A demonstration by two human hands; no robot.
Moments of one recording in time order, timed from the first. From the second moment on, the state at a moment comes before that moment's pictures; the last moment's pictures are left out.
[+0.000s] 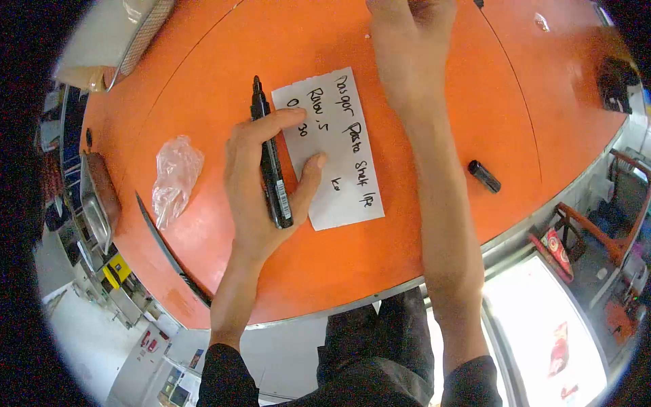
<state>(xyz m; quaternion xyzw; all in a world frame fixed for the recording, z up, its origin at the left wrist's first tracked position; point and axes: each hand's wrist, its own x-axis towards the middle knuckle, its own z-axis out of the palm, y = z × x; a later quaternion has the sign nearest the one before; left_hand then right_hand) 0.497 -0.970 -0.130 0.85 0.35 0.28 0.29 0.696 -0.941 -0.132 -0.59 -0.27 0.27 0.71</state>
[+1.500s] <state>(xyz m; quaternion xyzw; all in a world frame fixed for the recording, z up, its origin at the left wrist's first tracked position) 0.500 -0.970 -0.125 0.85 0.35 0.28 0.27 0.701 -0.948 -0.124 -0.61 -0.27 0.35 0.66</state>
